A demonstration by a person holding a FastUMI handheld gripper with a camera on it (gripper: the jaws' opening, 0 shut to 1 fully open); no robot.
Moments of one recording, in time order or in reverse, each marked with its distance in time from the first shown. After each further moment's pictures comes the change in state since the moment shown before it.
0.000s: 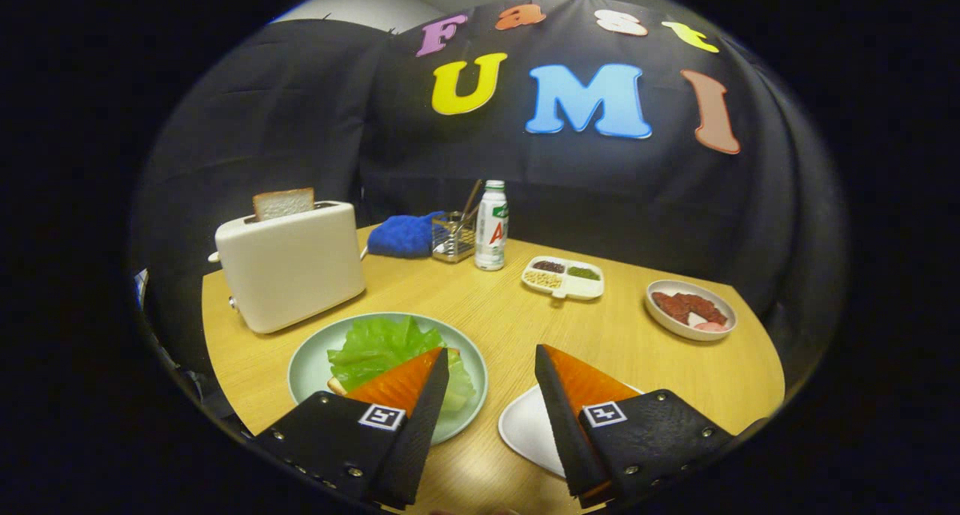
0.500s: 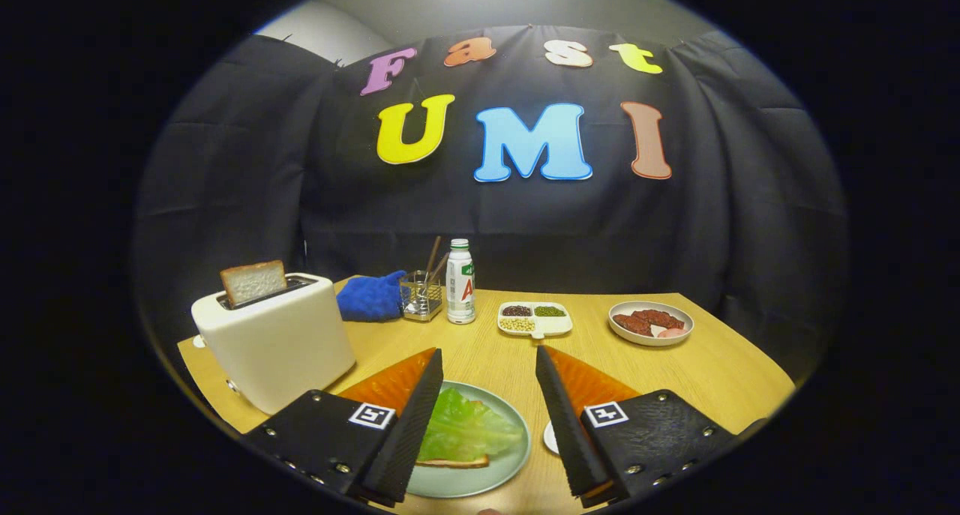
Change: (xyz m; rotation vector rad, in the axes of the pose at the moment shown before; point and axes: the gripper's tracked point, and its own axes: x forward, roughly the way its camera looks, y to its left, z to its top) arm -0.002 0.059 0.056 0.164 -0.122 -0.195
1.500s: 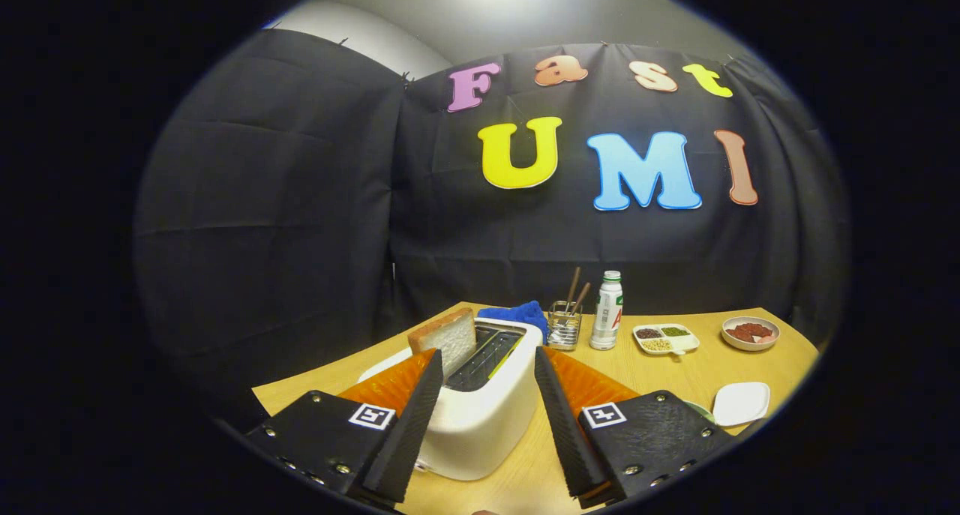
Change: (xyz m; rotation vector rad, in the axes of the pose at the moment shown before) arm -0.020 0.236 0.036 -0.028 -0.071 0.235
